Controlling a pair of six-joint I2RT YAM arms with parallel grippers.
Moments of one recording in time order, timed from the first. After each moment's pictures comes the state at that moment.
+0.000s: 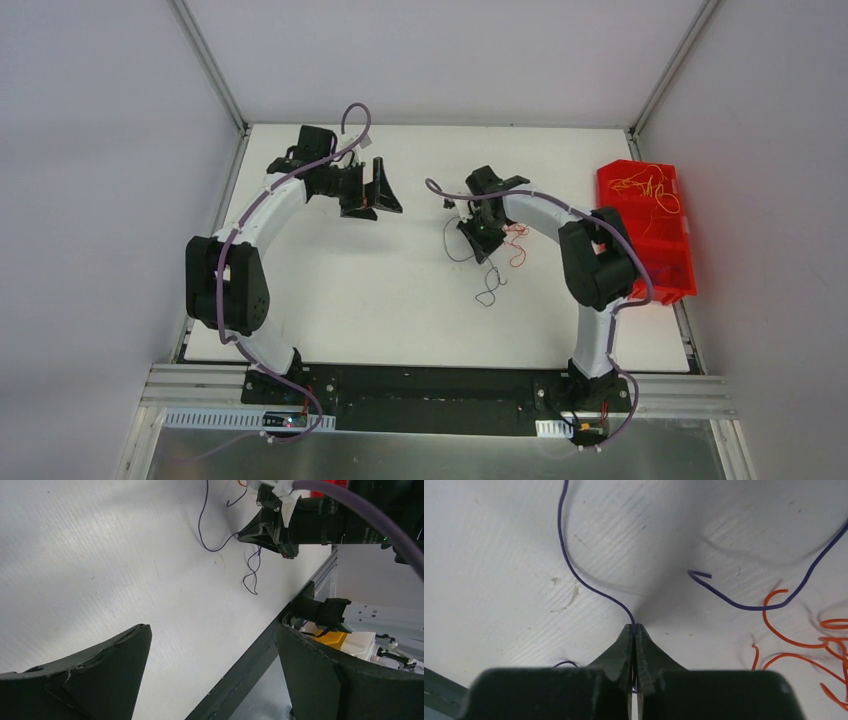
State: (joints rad) left arm -0.19 1.65 1.34 -0.60 0.75 -0.32; right arm 0.52 1.97 1.39 -0.80 -0.19 -0.25
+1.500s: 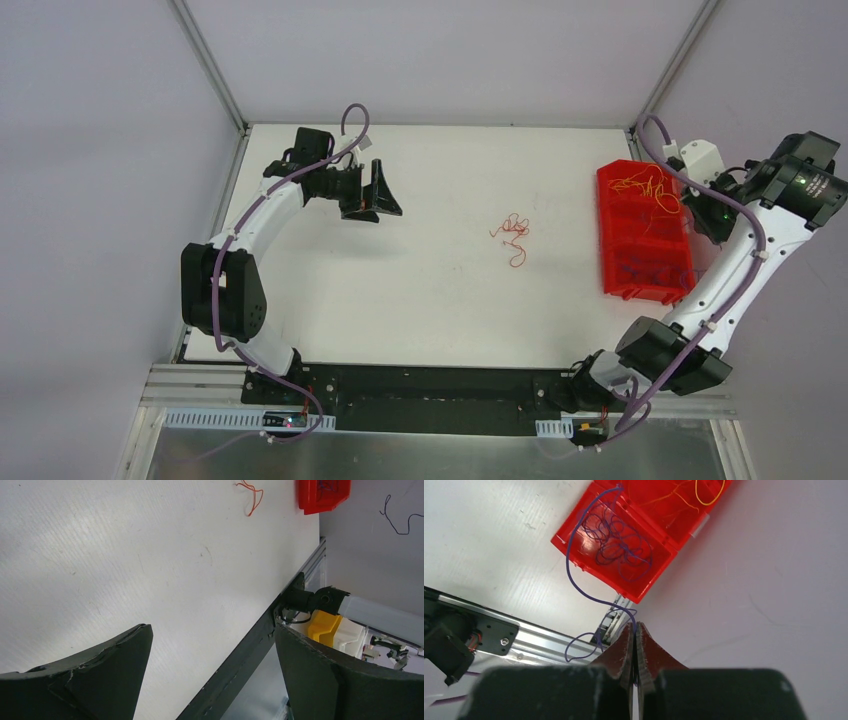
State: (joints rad) left arm -0.19 1.61 1.30 -0.60 0.80 -0.32; right arm -0.62 1.40 1.92 -1.62 -0.34 -1.23
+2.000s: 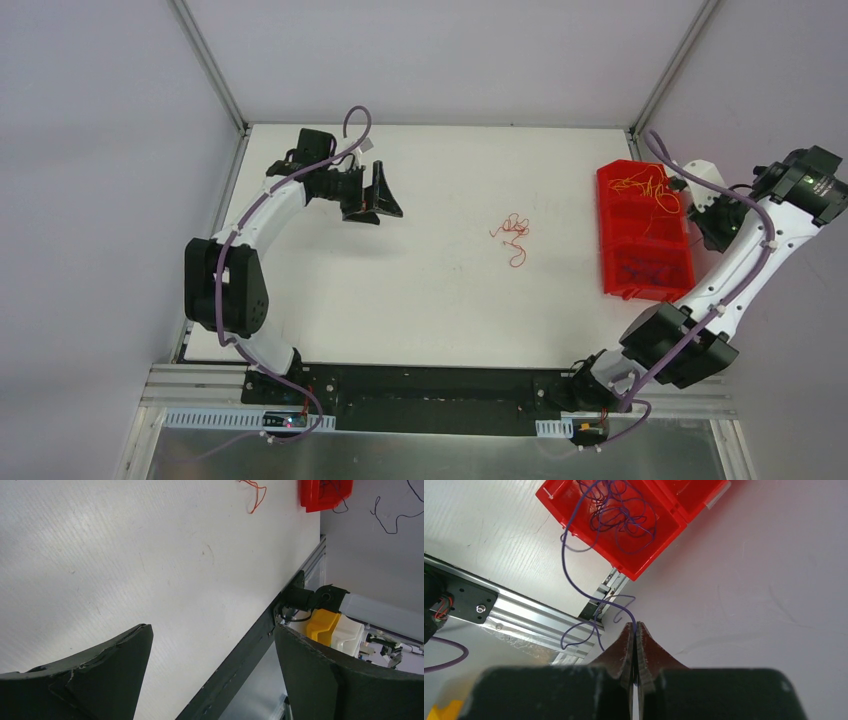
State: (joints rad) left arm -0.19 1.63 1.30 -0.60 0.82 -0.31; right arm -0.72 1.44 1.84 -1.62 -0.27 -1.41
